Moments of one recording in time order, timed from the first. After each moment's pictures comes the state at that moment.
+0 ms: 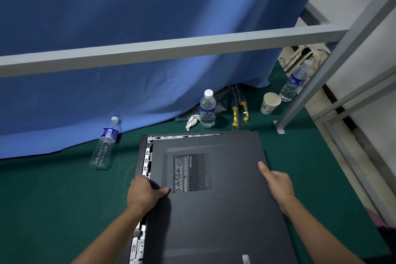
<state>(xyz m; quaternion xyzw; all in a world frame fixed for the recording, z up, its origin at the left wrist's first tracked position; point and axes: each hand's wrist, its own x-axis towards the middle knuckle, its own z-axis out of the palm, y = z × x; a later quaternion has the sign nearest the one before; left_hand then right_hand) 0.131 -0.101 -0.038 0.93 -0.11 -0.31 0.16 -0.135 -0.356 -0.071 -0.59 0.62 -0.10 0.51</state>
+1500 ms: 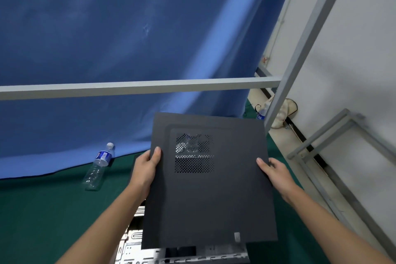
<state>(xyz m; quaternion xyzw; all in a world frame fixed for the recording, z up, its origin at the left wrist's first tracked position) 0.095 -0.137 0.074 0.69 -0.10 -0.30 0.65 -0.180 -0.381 0.059 -0.64 0.48 -0.19 0.56</state>
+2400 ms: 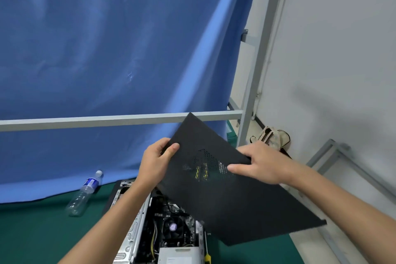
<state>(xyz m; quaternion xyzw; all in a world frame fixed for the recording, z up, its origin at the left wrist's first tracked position) -0.031 -0.204 0.218 0.73 -0.35 -0.11 0.58 -0.249 -0.382 0.278 -0.96 0.14 -0.07 0.24</state>
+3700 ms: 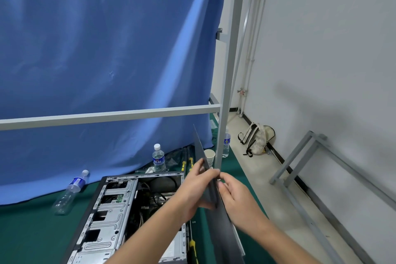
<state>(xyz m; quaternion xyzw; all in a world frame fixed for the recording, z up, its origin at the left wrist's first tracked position) -0.194 -0.230 0.203 0.58 -0.21 -0.50 0.61 -0.323 -0.293 0.191 -0.84 0.25 -0.24 0.41</state>
